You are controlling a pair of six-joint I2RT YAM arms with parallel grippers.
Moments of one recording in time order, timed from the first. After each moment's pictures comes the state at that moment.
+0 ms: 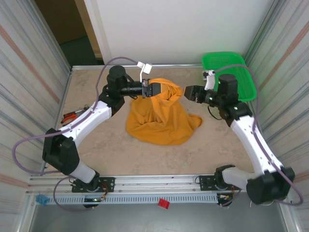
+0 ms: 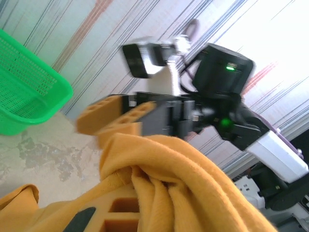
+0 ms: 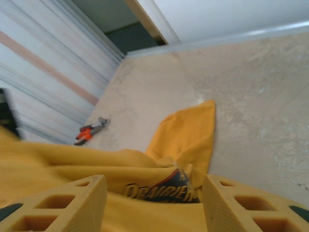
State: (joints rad) left arm -0.54 1.52 1.26 0.31 0.99 -0.75; right arm 0.25 1.10 1.11 -0.40 -0.50 0.44
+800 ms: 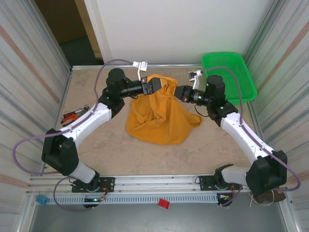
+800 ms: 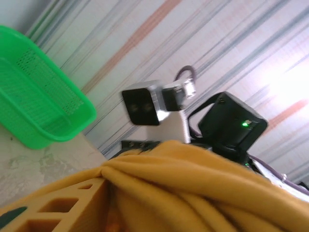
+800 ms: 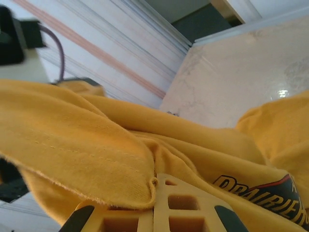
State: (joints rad) left arm -0.54 1.51 1.20 0.39 0.79 -0.86; right arm 0.35 1.24 1.02 -0.01 -0.69 0.73
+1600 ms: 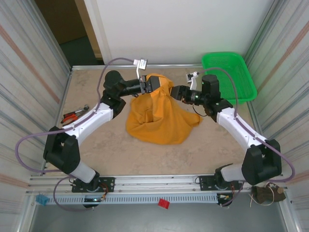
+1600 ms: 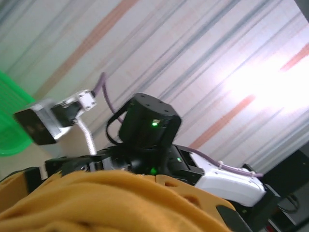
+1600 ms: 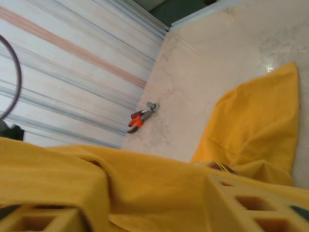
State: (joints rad) left arm -0.54 1.54 1.20 0.68 0.92 -1.07; right arm 0.33 1.34 1.03 -0.08 -0.68 0.70
